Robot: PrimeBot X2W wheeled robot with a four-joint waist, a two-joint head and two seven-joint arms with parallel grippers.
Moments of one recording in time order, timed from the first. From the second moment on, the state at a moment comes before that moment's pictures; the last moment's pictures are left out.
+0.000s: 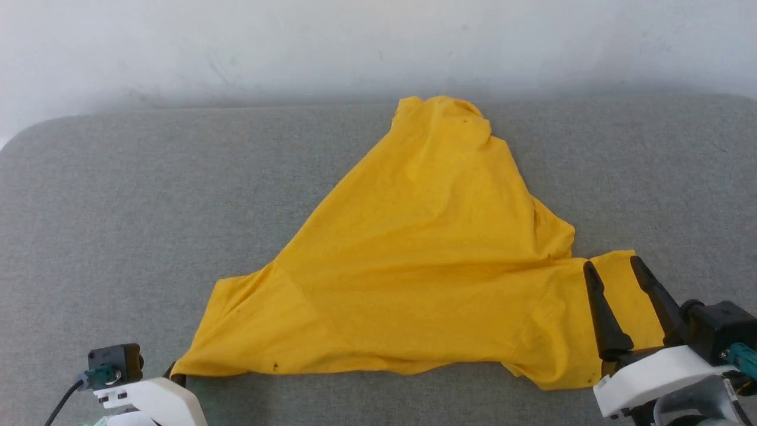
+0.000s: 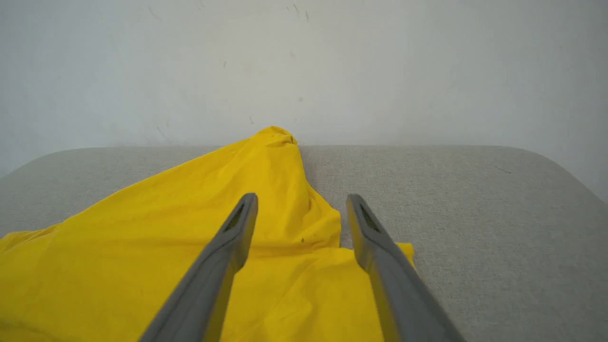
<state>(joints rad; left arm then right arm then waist) 0.06 0.49 -0.29 0.08 -0.68 0.33 0.18 0.09 -0.05 -0.02 -0.15 0.16 0.13 0.03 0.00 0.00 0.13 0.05</state>
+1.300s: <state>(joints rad) -0.15 0.55 -0.47 0.18 -0.75 0.17 0.55 0.10 -0.05 -0.03 -0.16 0.18 0.13 0.03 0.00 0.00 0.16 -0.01</state>
